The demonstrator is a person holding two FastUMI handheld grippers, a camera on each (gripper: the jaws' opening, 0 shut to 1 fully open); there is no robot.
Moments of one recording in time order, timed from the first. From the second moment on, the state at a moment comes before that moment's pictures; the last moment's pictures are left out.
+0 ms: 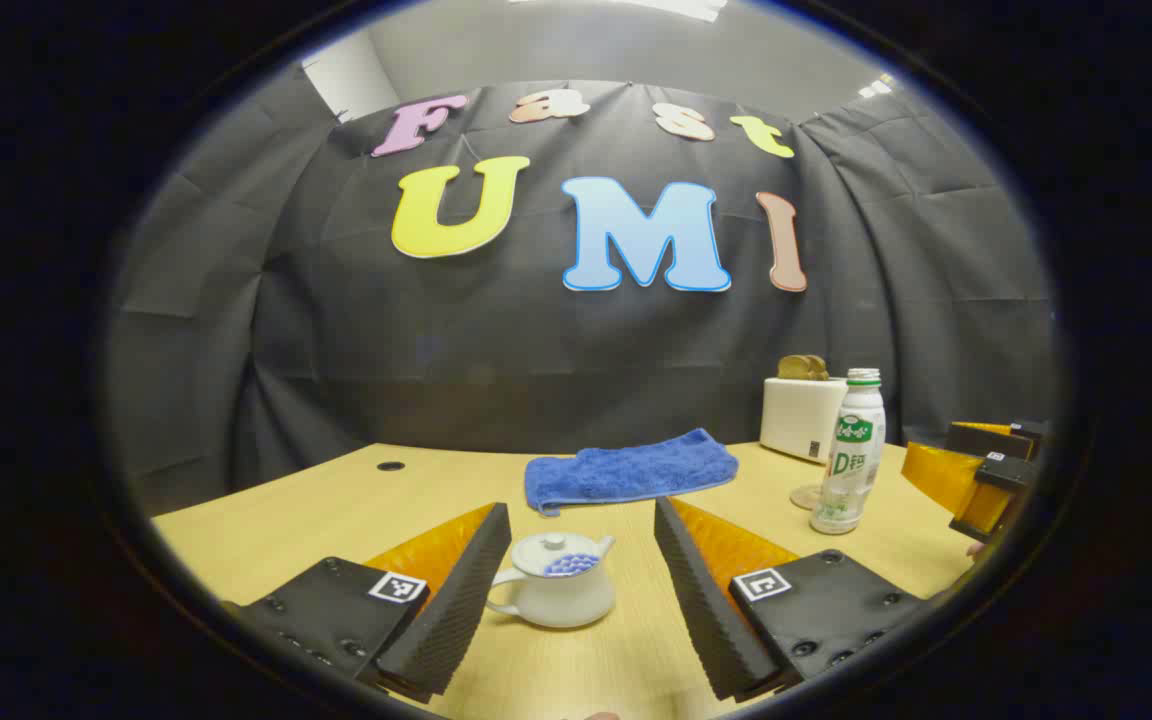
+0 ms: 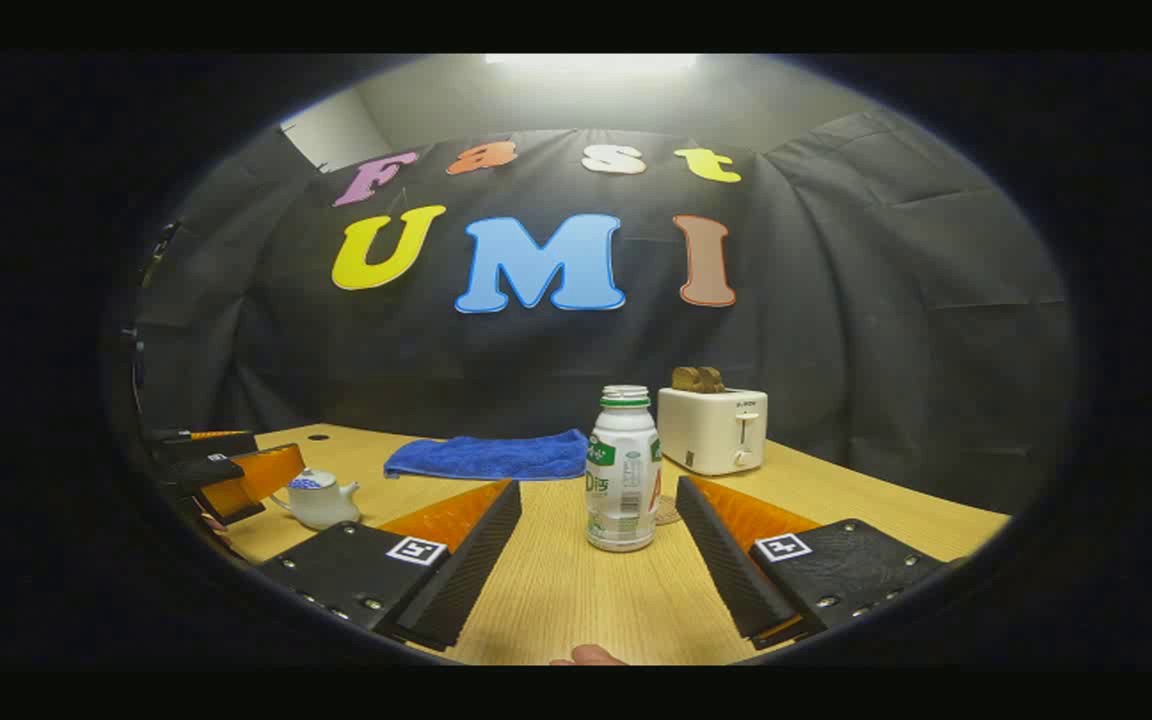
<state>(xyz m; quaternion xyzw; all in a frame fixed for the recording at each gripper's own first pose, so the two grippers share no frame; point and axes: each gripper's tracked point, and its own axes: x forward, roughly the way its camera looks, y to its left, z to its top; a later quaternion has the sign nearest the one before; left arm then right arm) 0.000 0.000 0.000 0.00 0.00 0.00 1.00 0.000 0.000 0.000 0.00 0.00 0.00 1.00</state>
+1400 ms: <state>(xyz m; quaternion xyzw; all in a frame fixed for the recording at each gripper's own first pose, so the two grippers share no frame) 0.015 -0.003 -0.005 0.03 0.02 -0.01 1.00 -0.005 -0.010 0.009 0.04 -0.01 0.01 1.00</state>
